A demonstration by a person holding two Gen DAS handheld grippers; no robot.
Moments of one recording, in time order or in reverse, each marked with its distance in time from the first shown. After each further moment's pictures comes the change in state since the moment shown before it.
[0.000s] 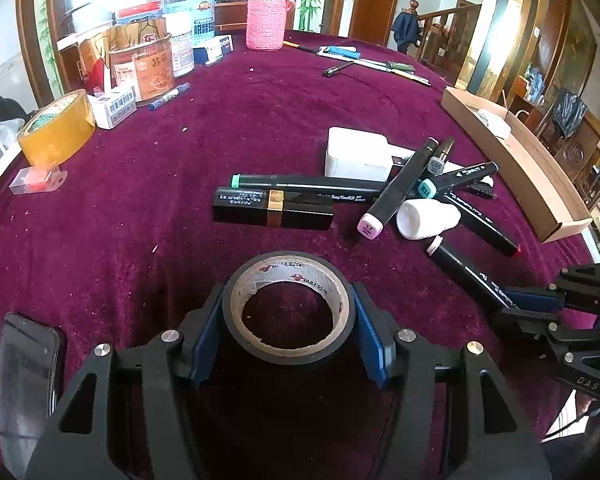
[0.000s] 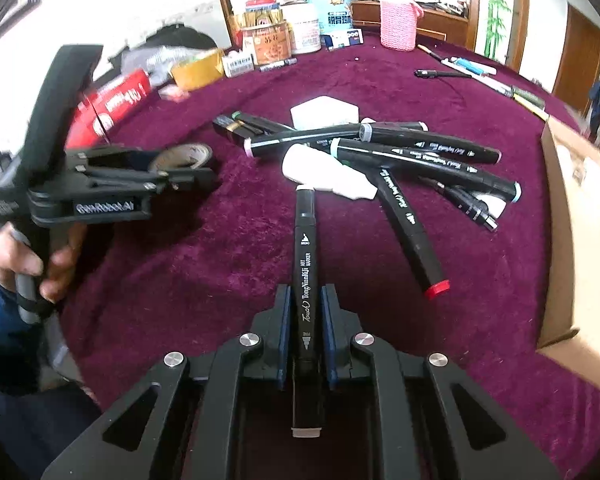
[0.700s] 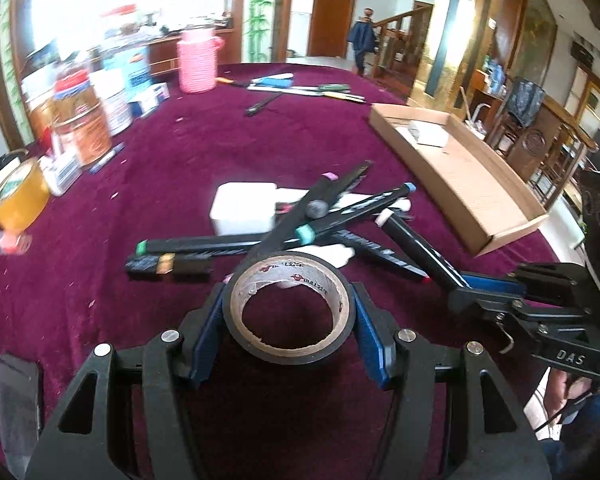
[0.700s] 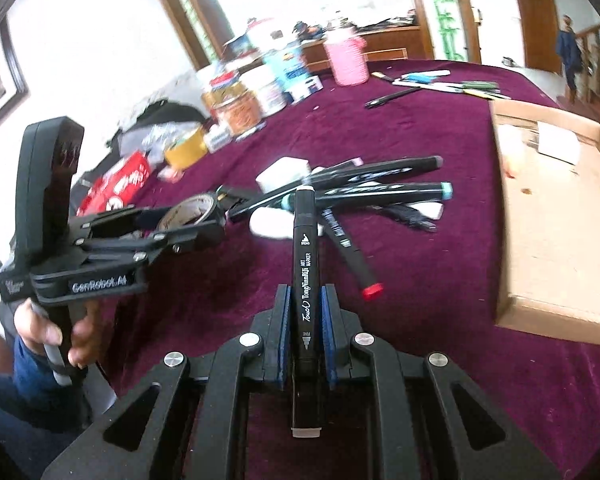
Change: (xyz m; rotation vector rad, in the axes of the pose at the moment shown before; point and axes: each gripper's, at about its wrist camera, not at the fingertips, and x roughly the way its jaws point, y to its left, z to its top) left arm -0.028 -0.078 0.027 0.120 -0.063 -0.094; right arm -0.049 -0.049 -0.013 0.219 -0.194 0.081
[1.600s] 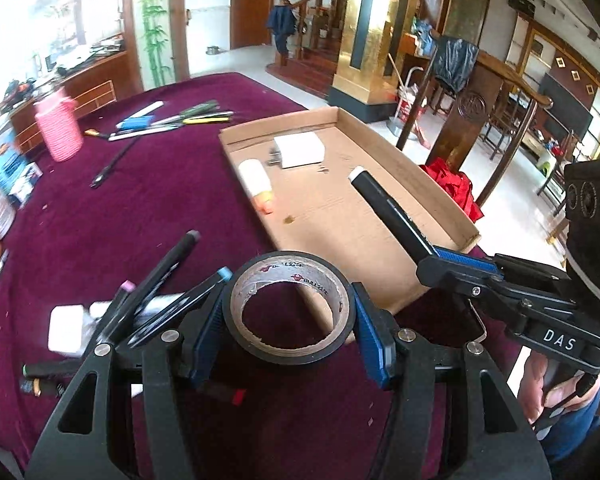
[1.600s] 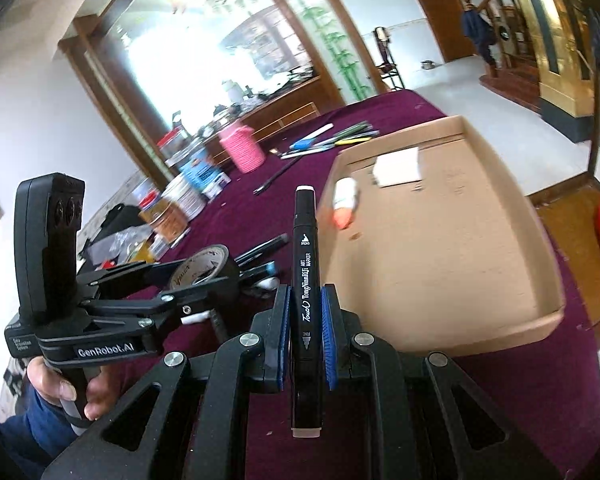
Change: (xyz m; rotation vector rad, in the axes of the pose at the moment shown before) left arm 0.046 -0.158 0.088 0.198 0.058 -0.153; right arm -0.104 -0.131 0.011 0.282 -0.228 -0.086
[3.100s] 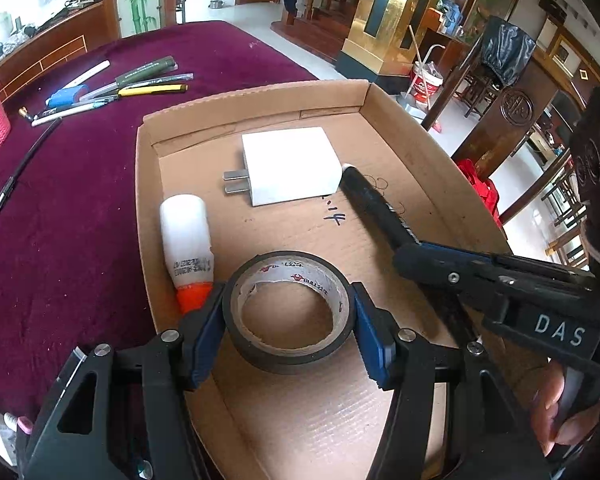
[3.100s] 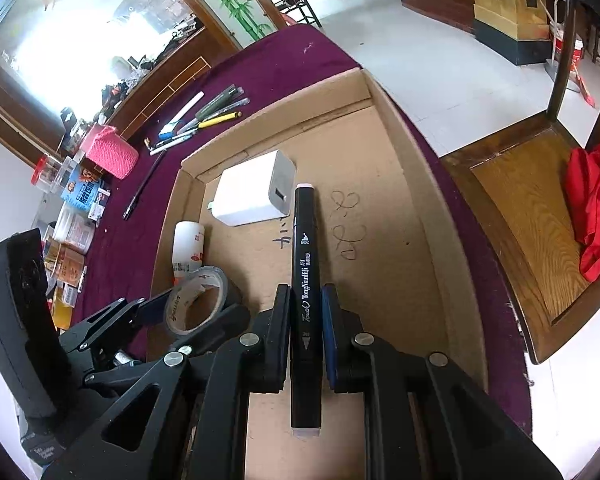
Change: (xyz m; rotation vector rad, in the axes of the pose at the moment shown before) left arm 0.145 -0.013 0.075 -0.090 0.161 -0.032; right arm 0.094 -0.107 0.092 0.214 0.275 -0.227
